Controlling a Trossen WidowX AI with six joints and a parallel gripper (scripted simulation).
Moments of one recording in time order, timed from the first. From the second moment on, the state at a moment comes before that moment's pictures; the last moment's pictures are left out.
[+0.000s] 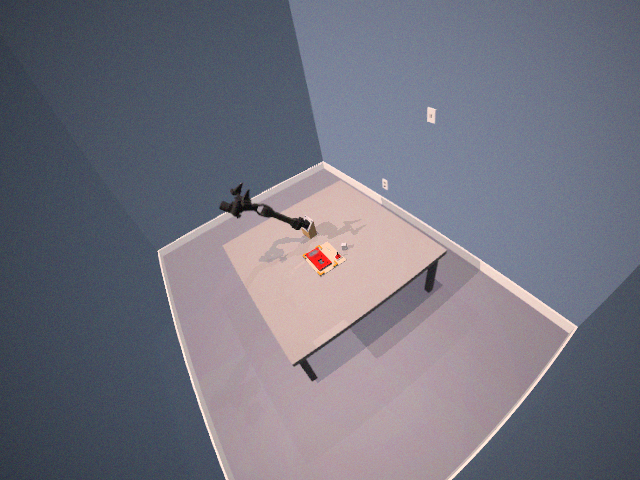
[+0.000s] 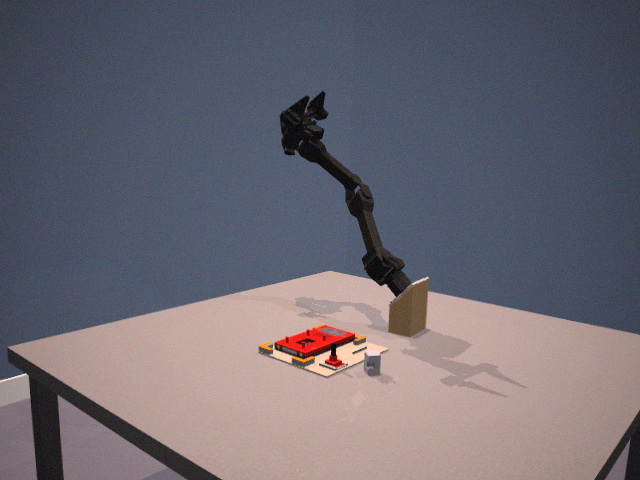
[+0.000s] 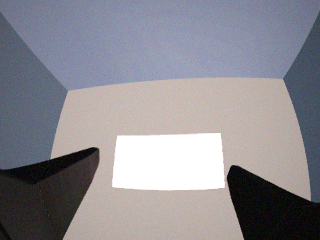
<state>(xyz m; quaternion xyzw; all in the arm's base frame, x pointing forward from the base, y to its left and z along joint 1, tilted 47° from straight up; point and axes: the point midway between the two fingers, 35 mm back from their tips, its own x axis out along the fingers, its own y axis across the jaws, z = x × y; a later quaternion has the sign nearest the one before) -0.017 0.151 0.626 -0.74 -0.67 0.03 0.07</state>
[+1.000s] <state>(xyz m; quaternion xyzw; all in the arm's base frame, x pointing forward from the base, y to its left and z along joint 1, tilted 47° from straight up) 0.109 0.146 0.617 -0.70 -0.55 0.24 0.39</state>
